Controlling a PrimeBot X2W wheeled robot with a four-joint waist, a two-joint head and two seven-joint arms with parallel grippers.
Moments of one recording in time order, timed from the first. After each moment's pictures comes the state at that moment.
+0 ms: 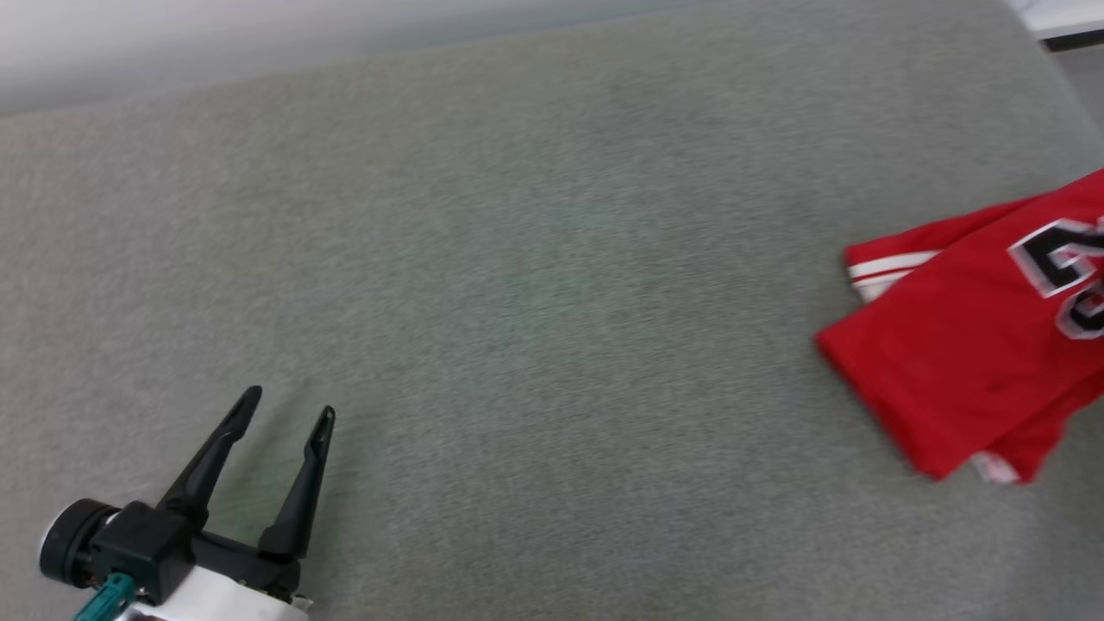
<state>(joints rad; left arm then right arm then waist) 0.05 0.44 -0.16 -0.09 -0.33 -0.13 -0.26 -0.62 -0.52 0.02 0.66 0.67 0.13 0.39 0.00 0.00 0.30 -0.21</state>
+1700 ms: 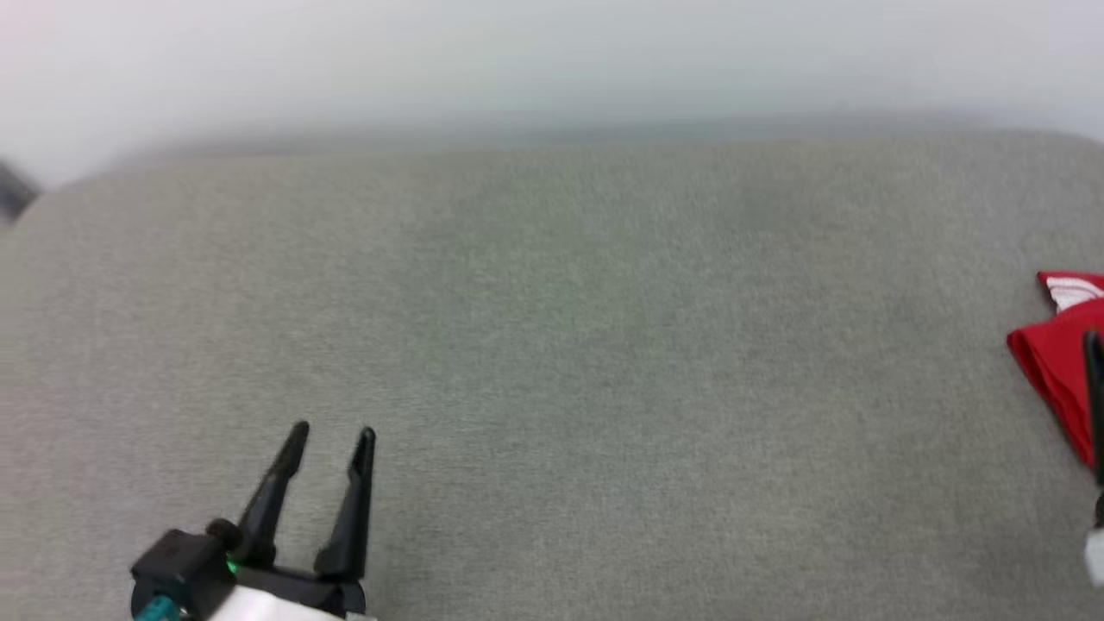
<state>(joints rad) 0.08 0.27 -0.16 -0.06 -0.47 -0.13 -0.26 -0.04 -0.52 -0.07 0.01 0.43 0.13 -0.25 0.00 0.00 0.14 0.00</state>
